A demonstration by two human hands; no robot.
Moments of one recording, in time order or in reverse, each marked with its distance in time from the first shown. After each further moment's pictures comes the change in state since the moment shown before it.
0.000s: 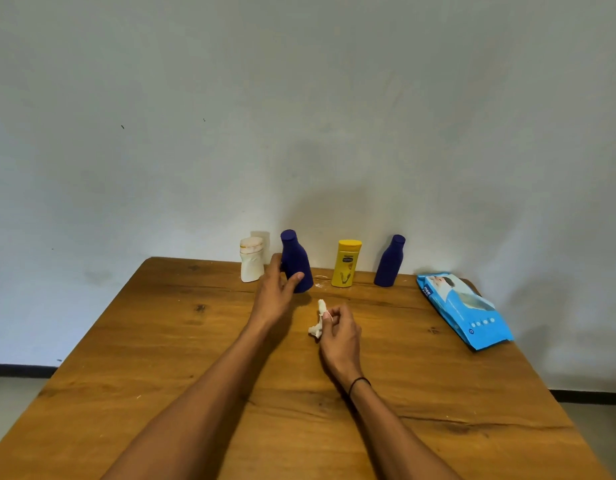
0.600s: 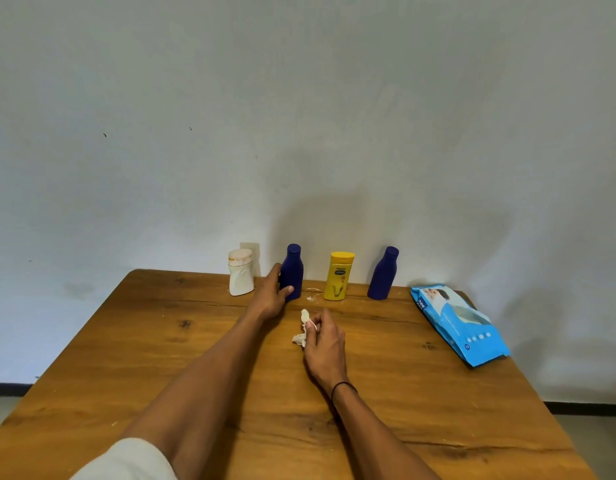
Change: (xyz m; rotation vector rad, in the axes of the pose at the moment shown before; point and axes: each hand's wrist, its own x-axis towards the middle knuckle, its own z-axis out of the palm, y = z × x) left_hand 0.076 -0.049 0.017 0.273 -0.186 -0.061; right_hand 0.025 0.009 0.018 -0.120 -0.070 -0.109
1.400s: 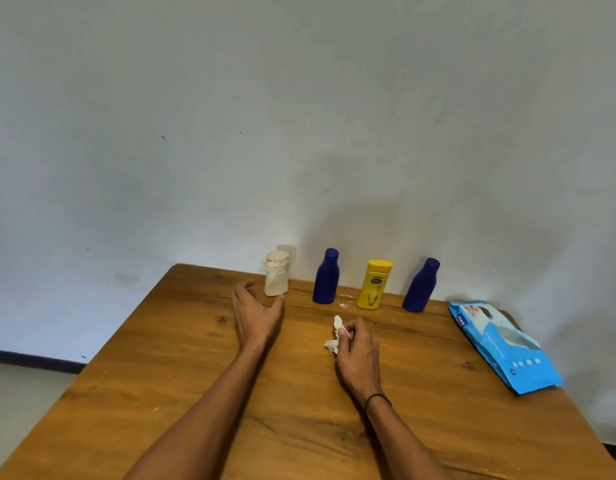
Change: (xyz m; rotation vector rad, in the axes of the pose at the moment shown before) left_hand -0.063 -0.040 -0.044 -0.094 0.623 -0.265; right_hand 0.002 0.001 0.002 -0.028 0.020 -0.011
